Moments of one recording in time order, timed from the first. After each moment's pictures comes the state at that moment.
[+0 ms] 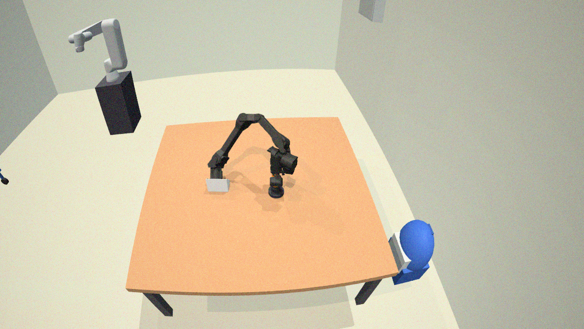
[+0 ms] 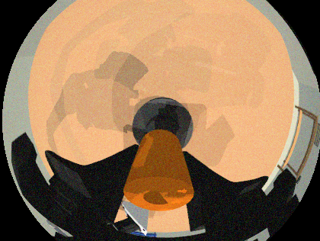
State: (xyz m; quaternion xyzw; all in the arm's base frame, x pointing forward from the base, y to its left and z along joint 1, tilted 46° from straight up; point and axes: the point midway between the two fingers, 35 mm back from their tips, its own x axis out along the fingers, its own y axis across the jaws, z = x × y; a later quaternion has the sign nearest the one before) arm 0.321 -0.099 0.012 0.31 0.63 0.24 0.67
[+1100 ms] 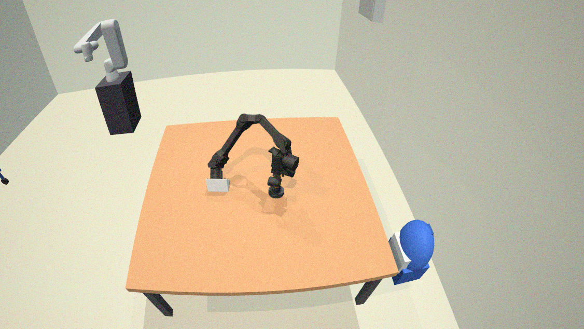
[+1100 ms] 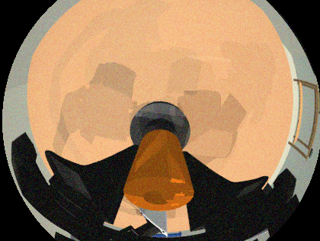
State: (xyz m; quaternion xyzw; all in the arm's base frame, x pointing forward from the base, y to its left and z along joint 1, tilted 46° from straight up) arm 0.326 -0.102 0.009 0.37 0.65 0.17 0.63
